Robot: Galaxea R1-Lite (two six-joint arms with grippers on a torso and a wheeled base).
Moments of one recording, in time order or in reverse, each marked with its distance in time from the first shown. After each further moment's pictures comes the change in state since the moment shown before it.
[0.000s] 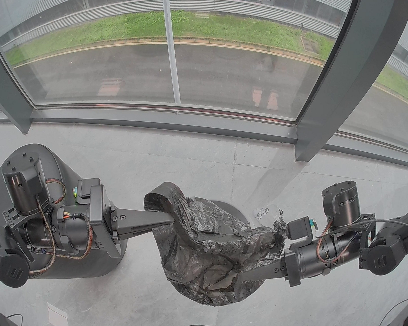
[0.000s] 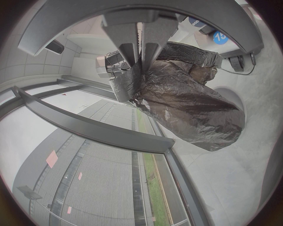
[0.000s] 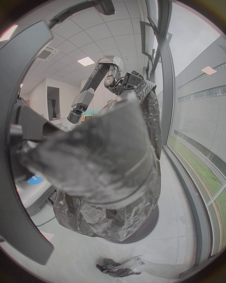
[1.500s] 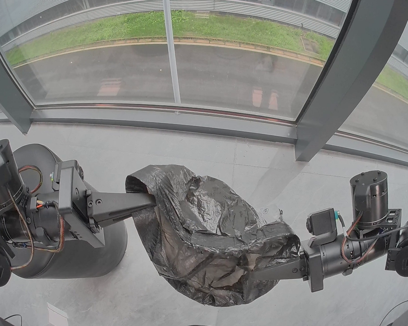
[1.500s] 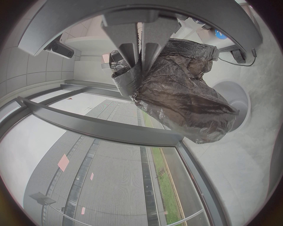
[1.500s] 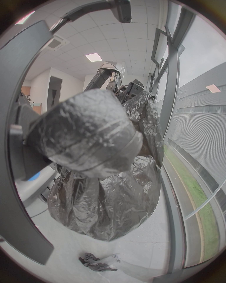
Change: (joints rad) left arm 0.015 -0.122 -0.020 0.022 0.002 0.000; right arm 0.036 -0.180 0.017 0.057 -0.065 -0.048
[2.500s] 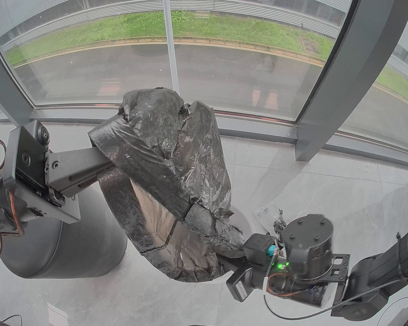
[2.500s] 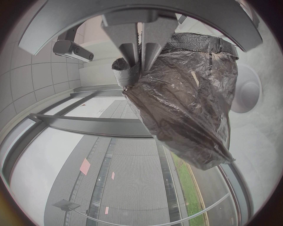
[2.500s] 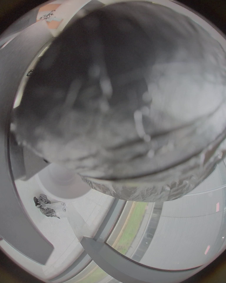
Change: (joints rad) left arm -0.038 -0.146 -0.081 0.002 0.040 -0.003; right arm 0.334 0.270 0.007 -0.391 -0.936 -0.402
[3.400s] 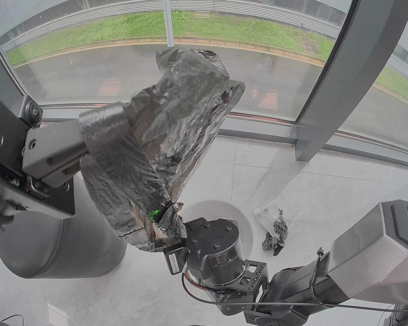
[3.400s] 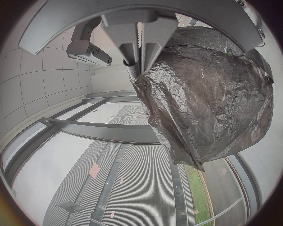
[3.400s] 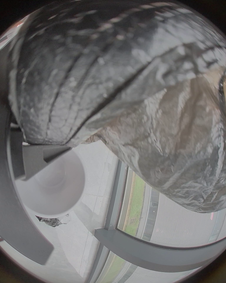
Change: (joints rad) left arm -0.117 -0.027 -0.079 0.004 0.004 -0.037; right arm 0.114 0.313 -0.394 -0.039 -0.380 0.215
